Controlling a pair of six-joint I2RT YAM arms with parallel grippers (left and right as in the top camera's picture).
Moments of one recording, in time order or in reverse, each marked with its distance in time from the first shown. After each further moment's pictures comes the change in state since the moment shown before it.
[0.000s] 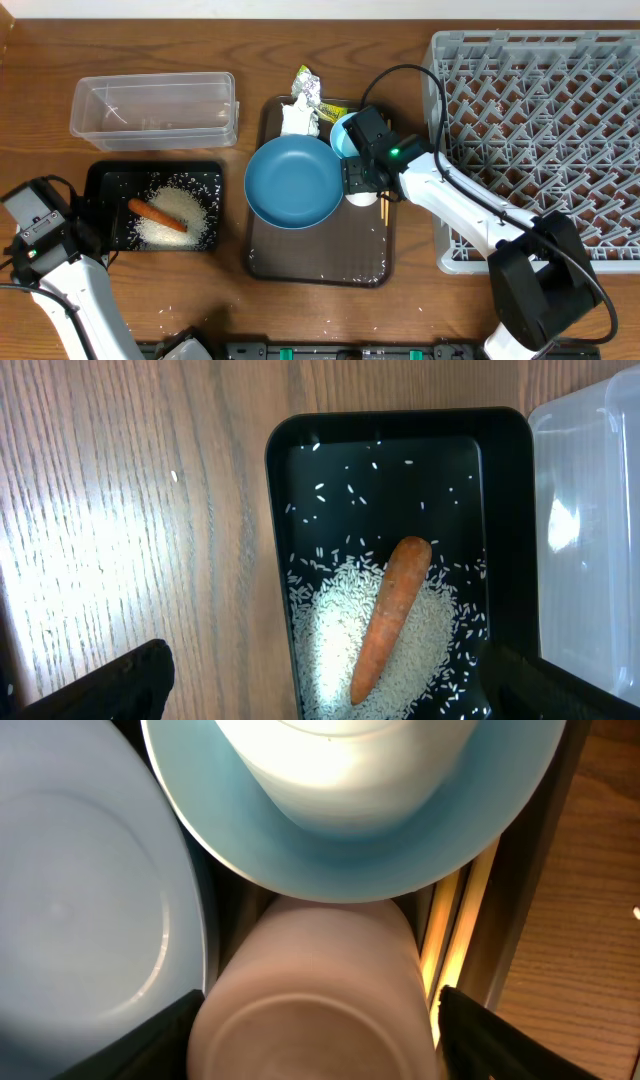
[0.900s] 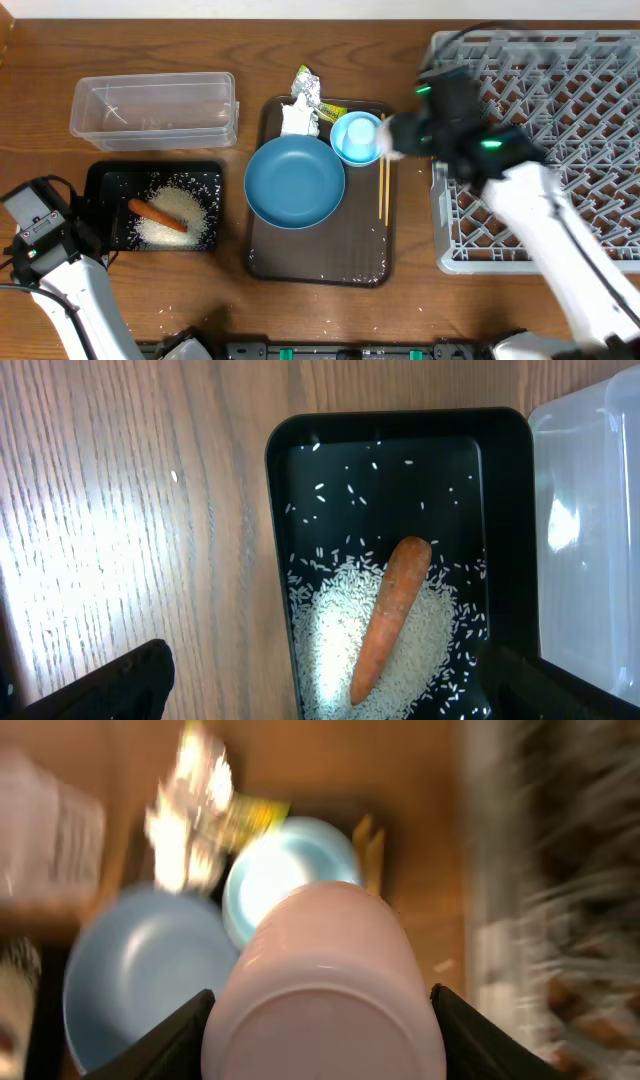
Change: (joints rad) left arm 0.000 0.000 0.000 0.000 0.000 0.000; right arm -0.244 -0.364 0.122 -0.119 -0.029 -0.049
